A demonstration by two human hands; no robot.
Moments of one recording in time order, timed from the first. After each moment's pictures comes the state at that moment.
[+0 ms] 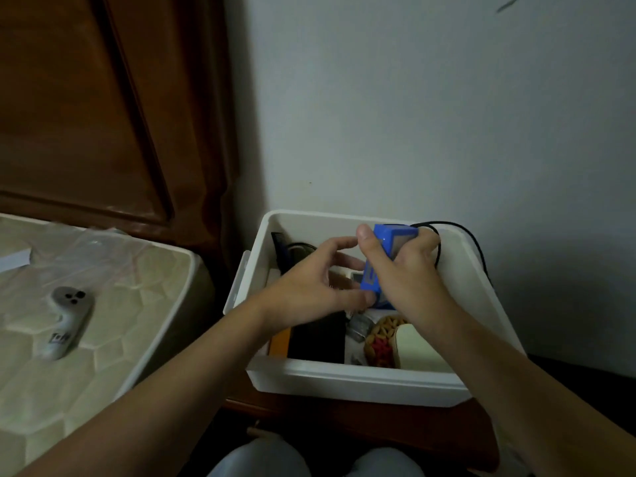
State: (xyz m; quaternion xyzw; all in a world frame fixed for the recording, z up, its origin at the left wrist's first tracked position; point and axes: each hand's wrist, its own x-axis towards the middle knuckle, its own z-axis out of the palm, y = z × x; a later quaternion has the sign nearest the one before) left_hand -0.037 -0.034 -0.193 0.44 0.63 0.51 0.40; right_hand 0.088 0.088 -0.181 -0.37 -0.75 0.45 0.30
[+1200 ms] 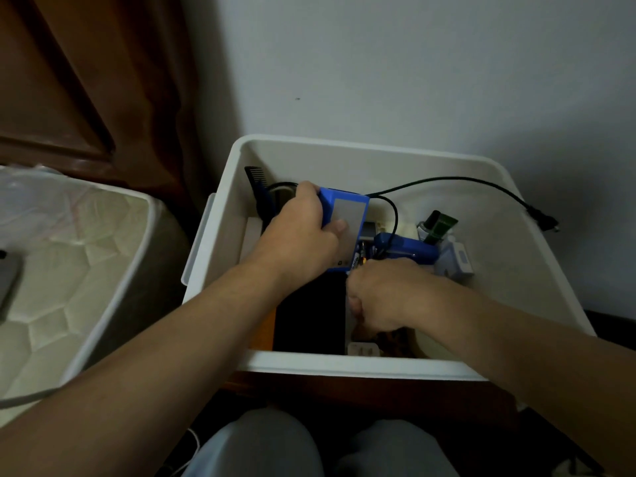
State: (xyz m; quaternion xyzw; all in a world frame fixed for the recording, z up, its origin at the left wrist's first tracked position) left_hand -0.058 0.007 -0.249 0.35 0.80 0.42 0.26; right_hand 0.064 0.095 -0.246 -0.16 -0.92 0.05 -0.36
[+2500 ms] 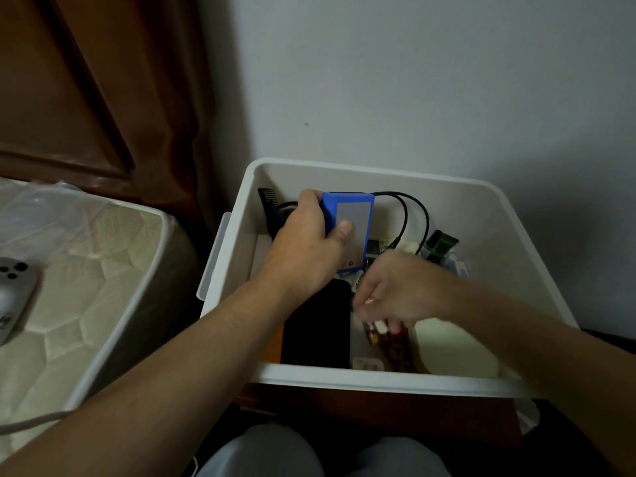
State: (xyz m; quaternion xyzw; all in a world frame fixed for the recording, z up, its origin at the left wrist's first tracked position) left_hand -0.057 0.003 -0.241 0.34 0.76 0.51 0.22; right_hand 0.074 0.125 -0.236 -0.28 -0.87 0.33 -0.24
